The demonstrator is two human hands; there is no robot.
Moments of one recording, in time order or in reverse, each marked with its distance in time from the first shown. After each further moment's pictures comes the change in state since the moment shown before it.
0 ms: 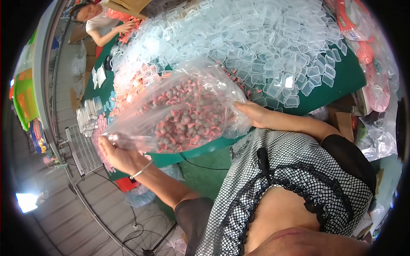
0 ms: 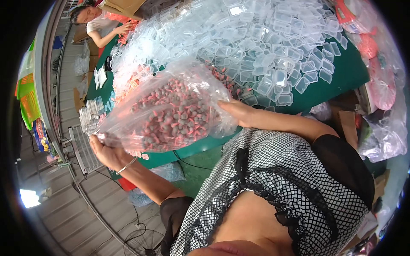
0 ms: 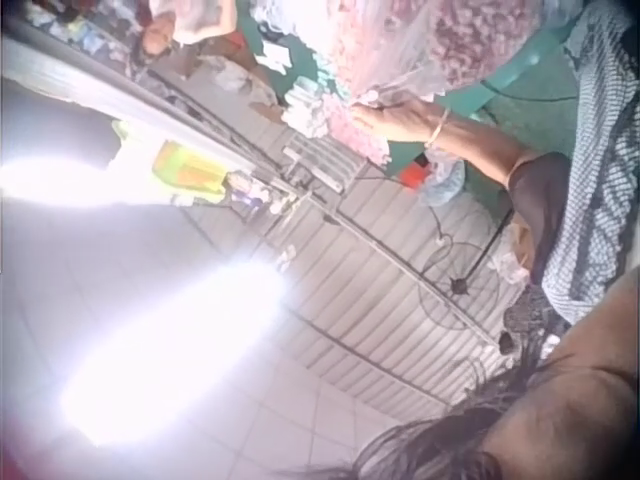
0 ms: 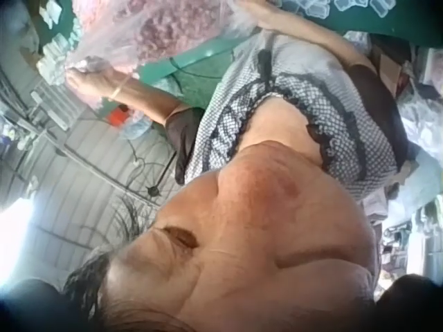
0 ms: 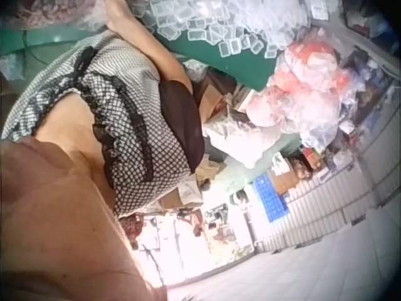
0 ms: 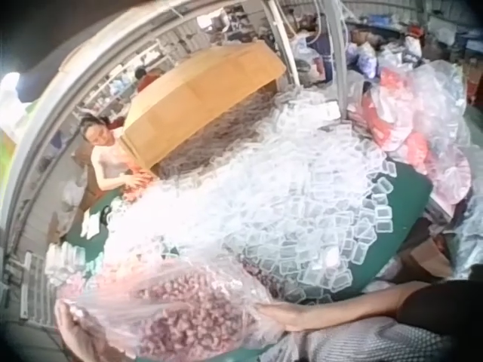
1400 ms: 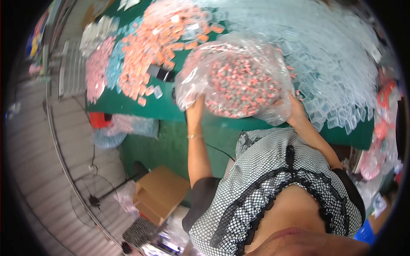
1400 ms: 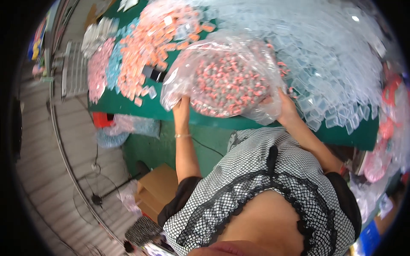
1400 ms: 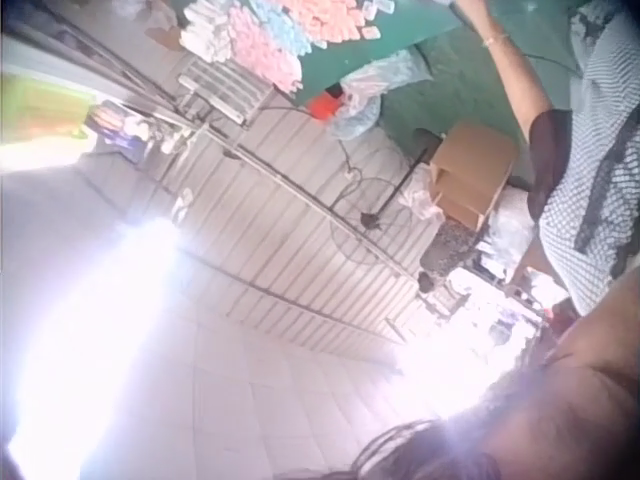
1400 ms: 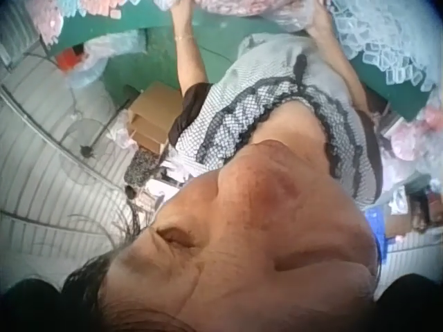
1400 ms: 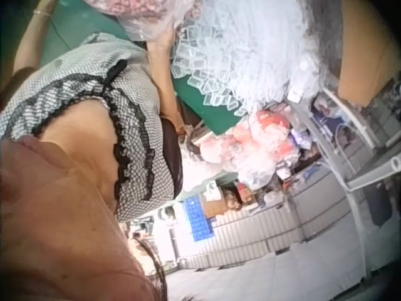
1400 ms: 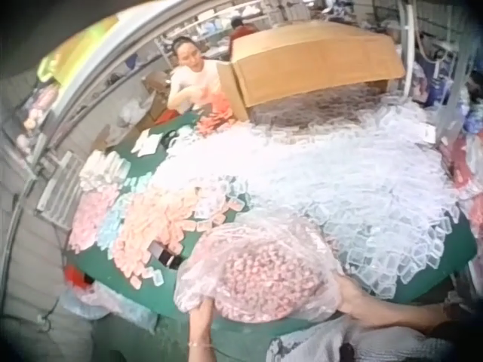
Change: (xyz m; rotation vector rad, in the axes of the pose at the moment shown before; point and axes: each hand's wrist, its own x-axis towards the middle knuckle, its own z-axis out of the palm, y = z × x) left_hand -0.102 -0.186 -0.116 0.574 -0.033 -0.289; right_hand 0.025 0.001 -0.044 0.029 0.131 -0.085
